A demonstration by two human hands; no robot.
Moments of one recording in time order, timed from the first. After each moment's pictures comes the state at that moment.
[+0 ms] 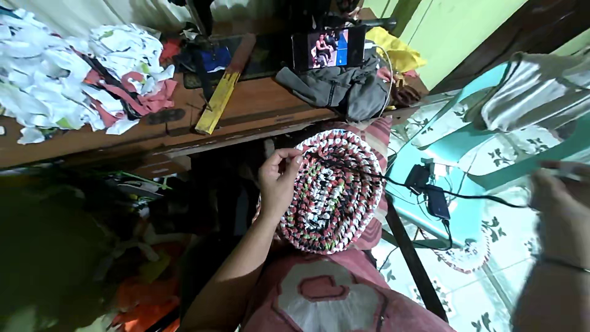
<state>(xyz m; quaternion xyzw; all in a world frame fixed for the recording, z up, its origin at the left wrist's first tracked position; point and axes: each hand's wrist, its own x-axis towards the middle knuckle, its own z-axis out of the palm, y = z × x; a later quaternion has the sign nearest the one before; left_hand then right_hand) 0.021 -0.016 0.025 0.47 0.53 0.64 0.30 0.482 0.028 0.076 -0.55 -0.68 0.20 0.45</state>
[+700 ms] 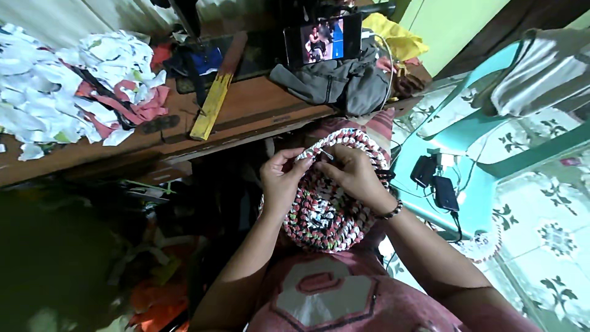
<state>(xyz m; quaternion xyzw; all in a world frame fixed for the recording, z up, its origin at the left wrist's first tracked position) 0.027 -0.005 0.027 0.44 0.52 0.64 0.35 0.199 0.055 0.042 -0.34 -0.78 0.38 0.36</state>
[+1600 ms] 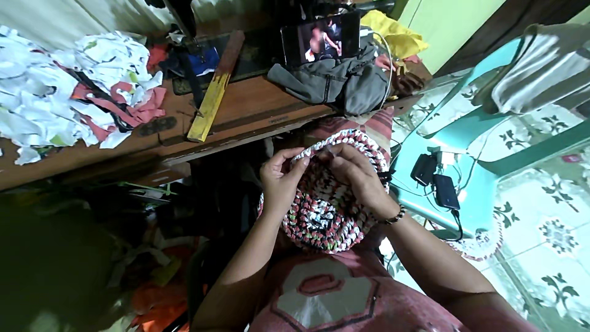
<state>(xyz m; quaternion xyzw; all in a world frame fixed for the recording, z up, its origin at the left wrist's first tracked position) 0.024 -0.002 0.019 0.48 0.51 0.64 0.34 0.210 0.047 0.034 -0.28 -0.69 0.54 0.39</state>
